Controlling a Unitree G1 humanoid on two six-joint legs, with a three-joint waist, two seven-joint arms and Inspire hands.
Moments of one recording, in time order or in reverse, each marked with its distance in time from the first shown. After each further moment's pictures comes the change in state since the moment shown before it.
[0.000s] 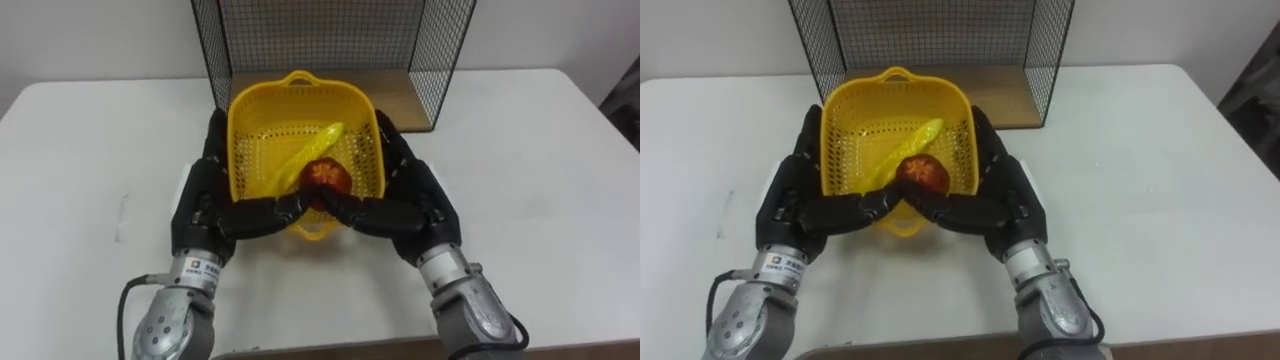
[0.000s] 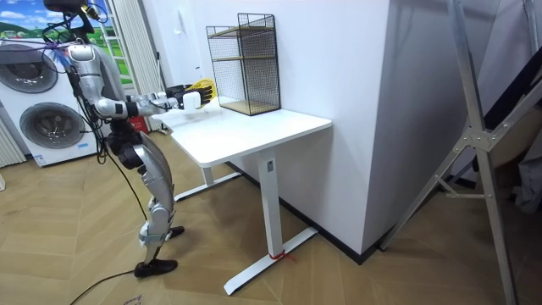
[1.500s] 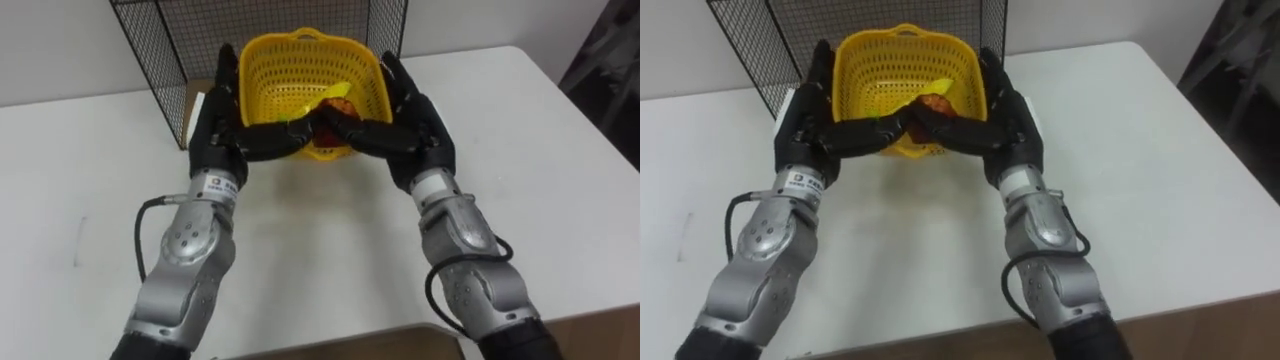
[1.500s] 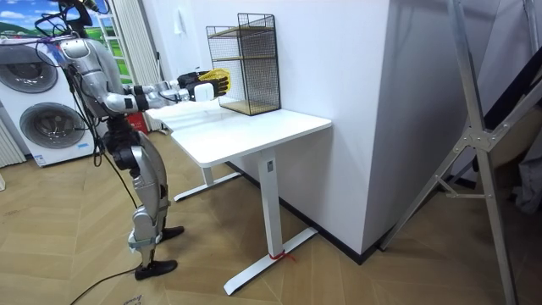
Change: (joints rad) left arm -0.471 -0.049 0.084 0.252 0.029 0.206 0.135; right arm -0.443 0.006 -0.037 0.194 0.023 0.165 -0.226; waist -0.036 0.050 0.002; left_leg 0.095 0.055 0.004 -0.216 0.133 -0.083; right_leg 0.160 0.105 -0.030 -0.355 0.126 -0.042
